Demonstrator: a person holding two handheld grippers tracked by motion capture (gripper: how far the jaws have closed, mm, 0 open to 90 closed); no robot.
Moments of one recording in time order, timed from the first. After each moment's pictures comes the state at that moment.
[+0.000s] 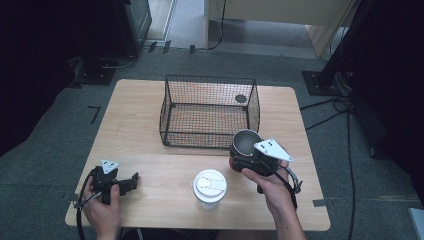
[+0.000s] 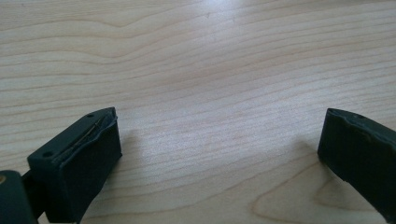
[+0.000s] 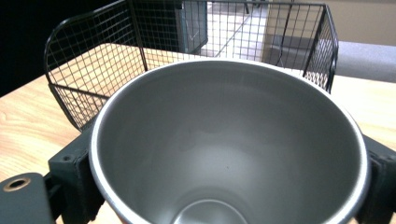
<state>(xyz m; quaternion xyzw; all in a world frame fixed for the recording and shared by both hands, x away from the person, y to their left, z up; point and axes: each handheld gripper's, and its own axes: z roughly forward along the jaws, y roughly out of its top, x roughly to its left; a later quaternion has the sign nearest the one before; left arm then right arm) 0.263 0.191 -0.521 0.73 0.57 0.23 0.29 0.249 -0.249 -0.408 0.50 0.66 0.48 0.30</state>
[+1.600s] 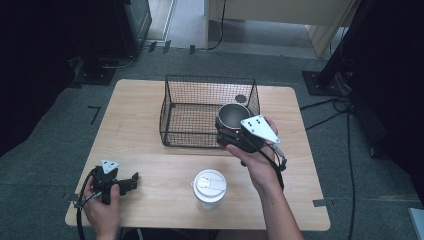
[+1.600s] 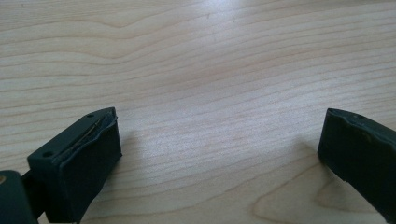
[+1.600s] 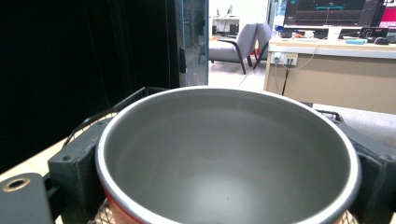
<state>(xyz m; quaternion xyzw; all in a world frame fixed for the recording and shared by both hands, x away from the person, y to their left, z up) 0.264 0.190 -0.521 0.73 0.57 0.23 0.29 0.290 -0.210 -0.364 0.45 0.60 0.55 0.37</state>
